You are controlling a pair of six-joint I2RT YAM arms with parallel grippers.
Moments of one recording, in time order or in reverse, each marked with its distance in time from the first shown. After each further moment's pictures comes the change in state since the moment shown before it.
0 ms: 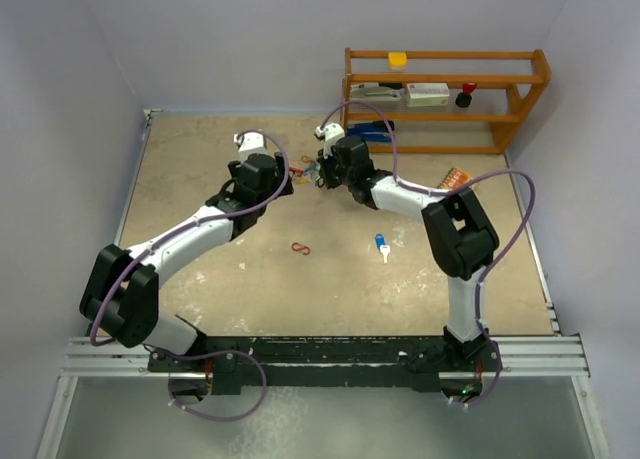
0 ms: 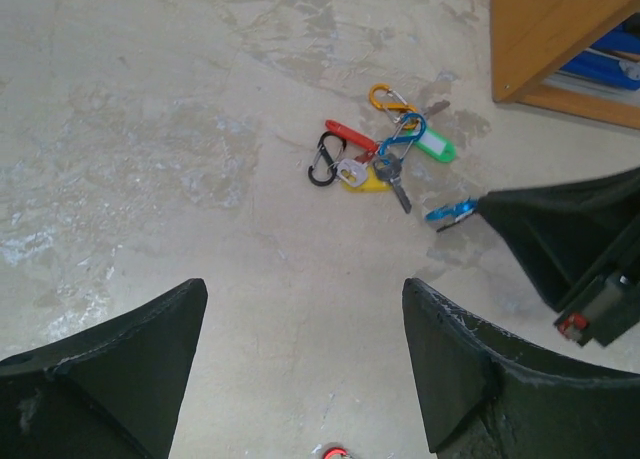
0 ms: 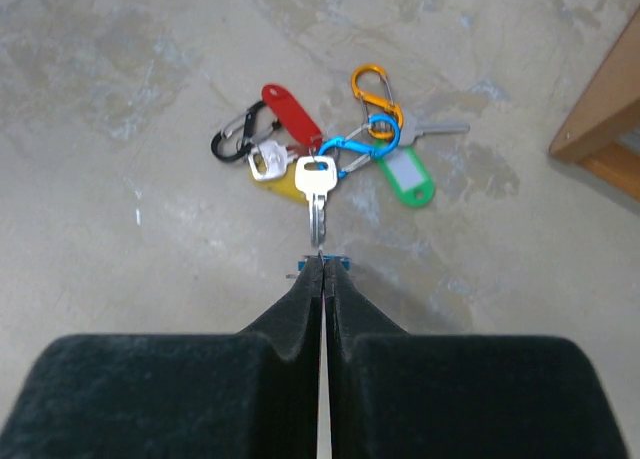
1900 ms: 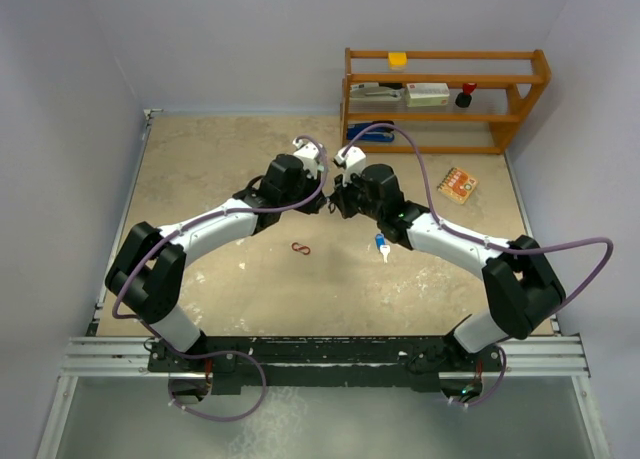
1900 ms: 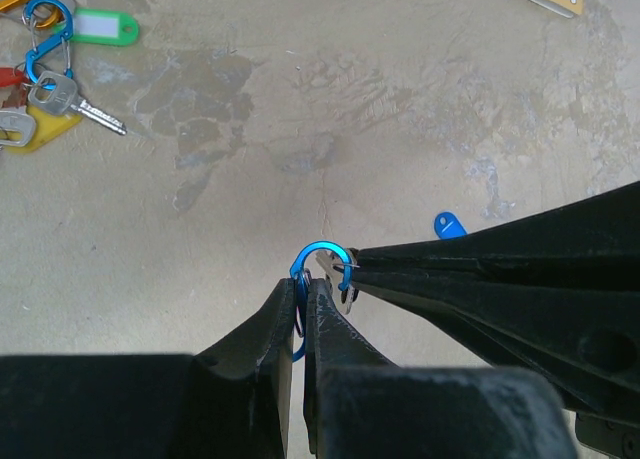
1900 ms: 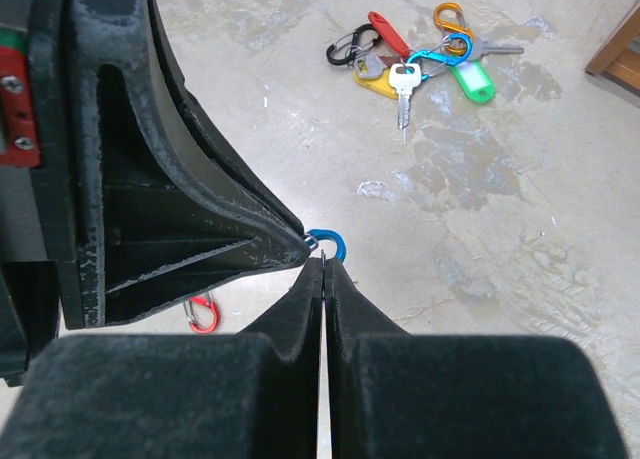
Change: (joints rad) left arm -0.092 0.168 0.087 0.043 0.560 0.177; right arm 0.068 -0.455 -0.391 0.015 -0.043 0.040
